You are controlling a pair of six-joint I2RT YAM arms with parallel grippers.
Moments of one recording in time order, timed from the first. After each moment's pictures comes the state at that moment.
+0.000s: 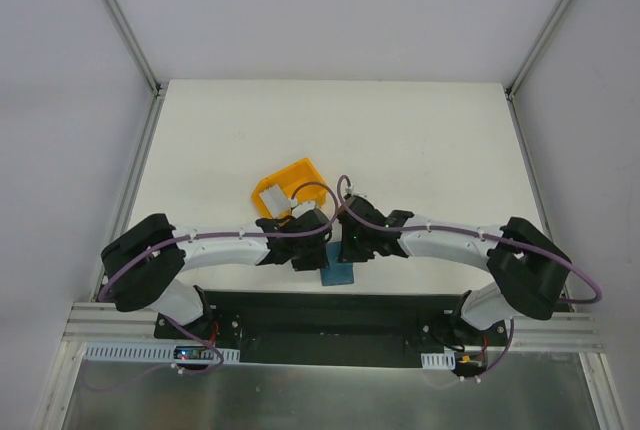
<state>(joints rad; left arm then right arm) -1.04 1.49 0.74 -0.33 -0.08 -1.09 1.00 1.50 0.80 -0.39 0.04 0.89</state>
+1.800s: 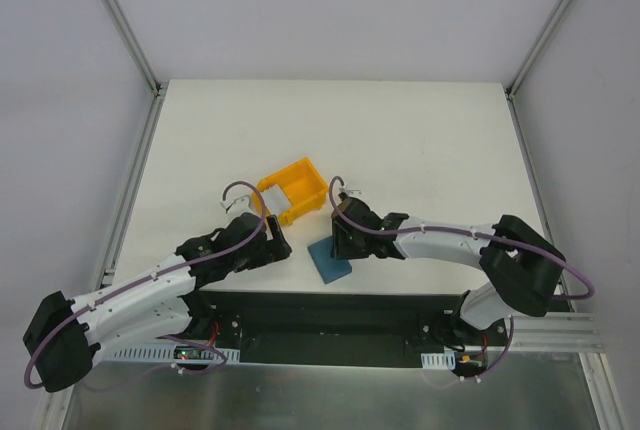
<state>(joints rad) -0.84 0.85 0.44 -0.50 -0.22 -1.02 1.01 1.52 0.79 -0.29 0.10 0.80</state>
